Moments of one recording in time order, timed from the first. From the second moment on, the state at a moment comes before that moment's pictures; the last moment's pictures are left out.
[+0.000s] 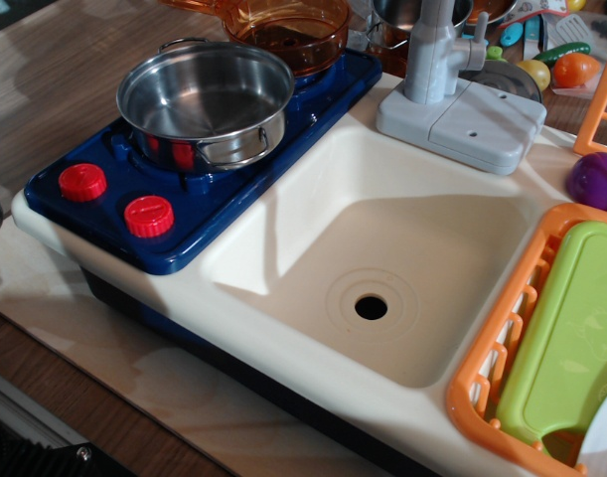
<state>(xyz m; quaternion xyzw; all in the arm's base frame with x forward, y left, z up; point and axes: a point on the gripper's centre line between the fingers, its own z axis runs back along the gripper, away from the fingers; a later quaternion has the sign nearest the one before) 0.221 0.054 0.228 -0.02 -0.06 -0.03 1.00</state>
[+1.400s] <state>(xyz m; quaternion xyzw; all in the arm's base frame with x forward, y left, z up) 0.247 0.038 0.163 -0.05 -0.11 0.08 0.99</state>
